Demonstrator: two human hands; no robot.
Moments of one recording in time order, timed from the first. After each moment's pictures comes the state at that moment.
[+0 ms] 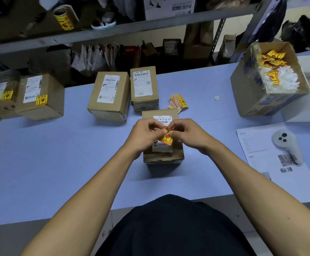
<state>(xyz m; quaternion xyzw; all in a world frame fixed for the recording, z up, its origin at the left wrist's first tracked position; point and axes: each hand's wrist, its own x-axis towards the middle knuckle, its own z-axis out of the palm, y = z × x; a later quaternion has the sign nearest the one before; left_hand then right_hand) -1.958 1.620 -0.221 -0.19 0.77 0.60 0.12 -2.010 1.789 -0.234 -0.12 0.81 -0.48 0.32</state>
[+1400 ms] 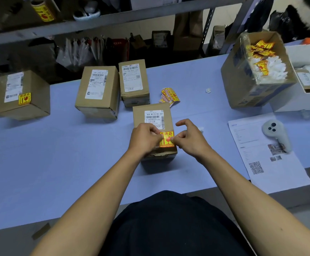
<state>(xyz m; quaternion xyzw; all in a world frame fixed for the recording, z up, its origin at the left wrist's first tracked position) -1.954 1.646 -0.249 -0.22 0.87 0.42 0.14 -1.977 1.809 -0.255 0.06 0.82 -0.49 0.29</state>
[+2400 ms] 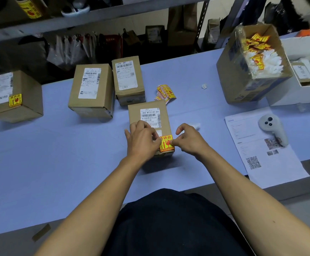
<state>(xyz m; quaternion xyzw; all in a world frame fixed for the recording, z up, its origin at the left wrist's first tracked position) -1.944 1.653 -0.268 -0.11 0.96 0.22 0.10 -1.981 1.815 -0.273 0.09 0.85 -0.41 0.33</state>
